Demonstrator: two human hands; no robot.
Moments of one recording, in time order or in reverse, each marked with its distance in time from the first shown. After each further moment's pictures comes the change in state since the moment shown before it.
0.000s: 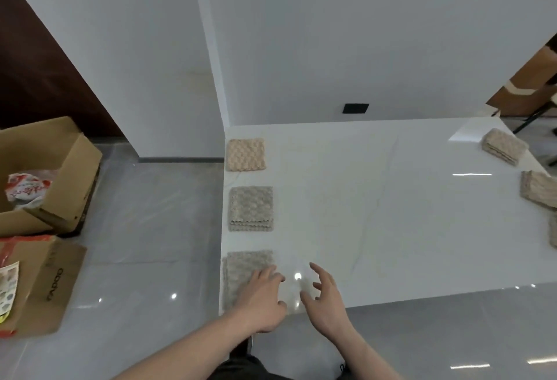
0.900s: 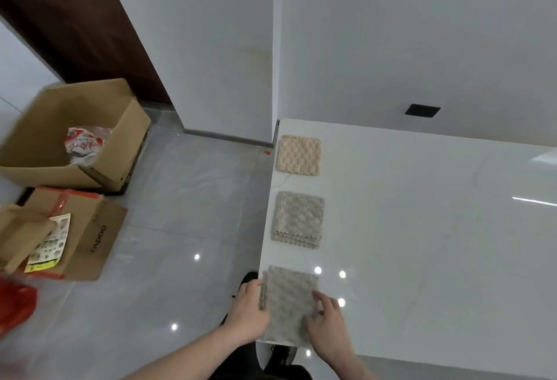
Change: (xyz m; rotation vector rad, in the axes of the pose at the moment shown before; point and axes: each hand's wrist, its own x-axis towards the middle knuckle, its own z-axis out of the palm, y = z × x) left_hand 0.017 -0.122 -0.001 -0.611 0.094 -0.383; right_hand 0.070 -0.016 0.084 -0.282 -0.191 0.059
